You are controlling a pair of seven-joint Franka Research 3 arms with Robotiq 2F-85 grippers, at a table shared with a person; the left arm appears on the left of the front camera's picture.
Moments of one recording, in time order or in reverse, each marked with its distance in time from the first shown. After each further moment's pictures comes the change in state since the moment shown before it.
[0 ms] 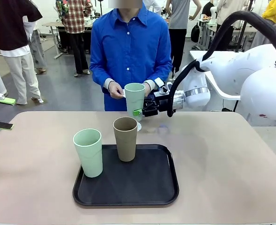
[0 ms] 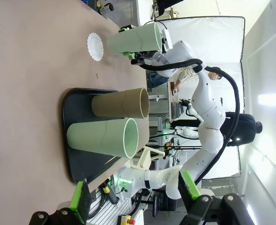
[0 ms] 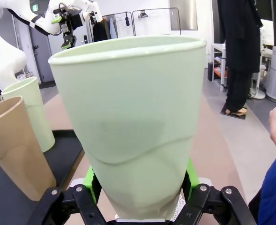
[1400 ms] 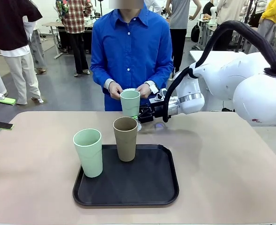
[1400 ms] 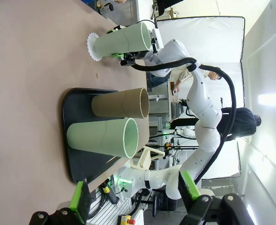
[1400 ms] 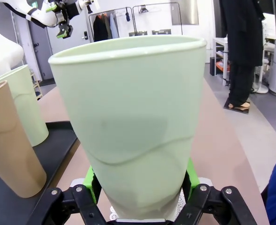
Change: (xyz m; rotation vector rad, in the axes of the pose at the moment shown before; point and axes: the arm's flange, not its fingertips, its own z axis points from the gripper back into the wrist) left arm 0.000 0.000 0.000 0.000 0.000 0.000; right arm -0.024 -0.003 -0.021 0.009 0.018 -0.013
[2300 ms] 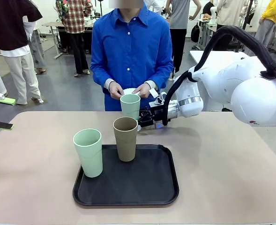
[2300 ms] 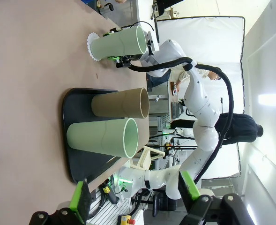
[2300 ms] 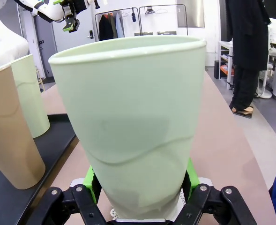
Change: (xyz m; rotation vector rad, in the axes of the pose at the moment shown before) left arm 0.000 0.000 0.000 0.000 0.000 0.000; right arm -0.016 0.001 -0.004 0.022 -0.011 0.030
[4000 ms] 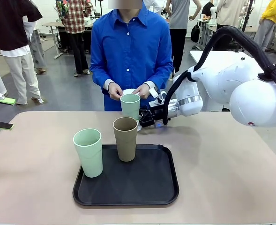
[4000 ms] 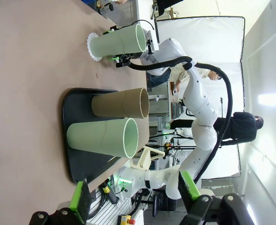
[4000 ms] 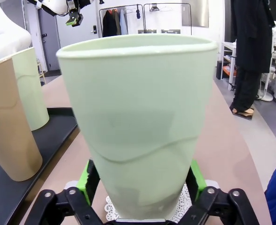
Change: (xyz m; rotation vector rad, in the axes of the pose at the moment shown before) left arm 0.000 0.000 0.000 0.000 0.000 0.000; right arm 0.000 -0.007 0.002 0.016 0.018 0.036
